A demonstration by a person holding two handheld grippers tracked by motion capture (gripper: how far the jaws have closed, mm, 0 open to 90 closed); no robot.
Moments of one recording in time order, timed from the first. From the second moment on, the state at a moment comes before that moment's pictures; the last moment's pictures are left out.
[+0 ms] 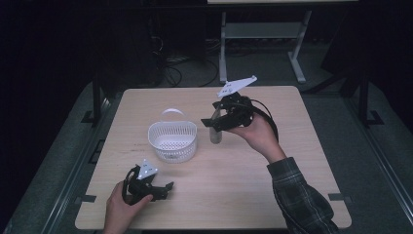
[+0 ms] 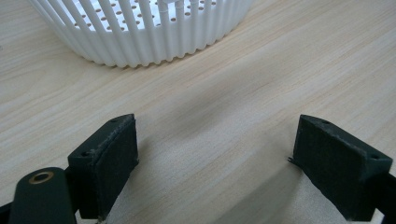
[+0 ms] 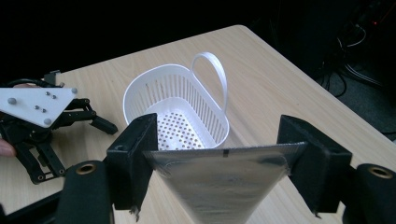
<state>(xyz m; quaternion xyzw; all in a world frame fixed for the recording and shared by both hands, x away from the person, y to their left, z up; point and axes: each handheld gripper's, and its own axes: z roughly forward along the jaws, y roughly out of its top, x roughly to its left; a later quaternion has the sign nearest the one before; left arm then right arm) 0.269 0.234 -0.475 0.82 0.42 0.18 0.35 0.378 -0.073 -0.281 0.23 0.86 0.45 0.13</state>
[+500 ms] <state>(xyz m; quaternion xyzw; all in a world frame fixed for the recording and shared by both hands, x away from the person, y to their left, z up) 0.268 0.234 -0.475 0.82 0.41 0.18 0.35 0.382 -0.053 -0.275 0.22 0.86 0.45 0.12</state>
